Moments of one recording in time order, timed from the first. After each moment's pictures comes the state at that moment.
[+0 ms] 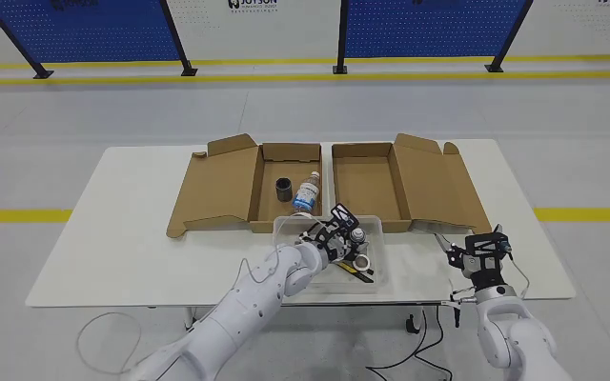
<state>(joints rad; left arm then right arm) 0.87 -1.51 -0.69 -0.91 1.12 -0.30 -0.12 -1.73 -1.15 1.60 -1.80 -1.33 0.00 0.00</state>
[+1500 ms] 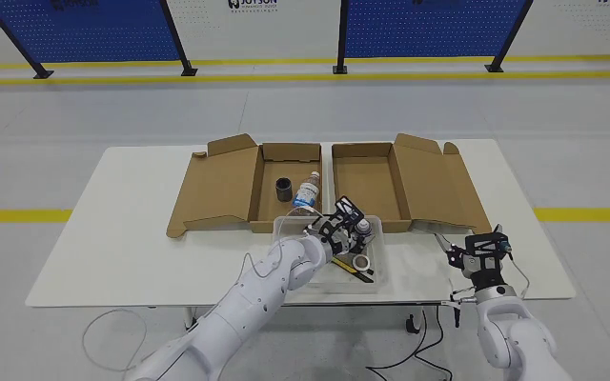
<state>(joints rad) 0.85 -1.54 -0.74 -0.91 1.16 -0.35 -0.07 -1.73 -1.15 1.60 -1.80 -1.33 0.00 0.00</state>
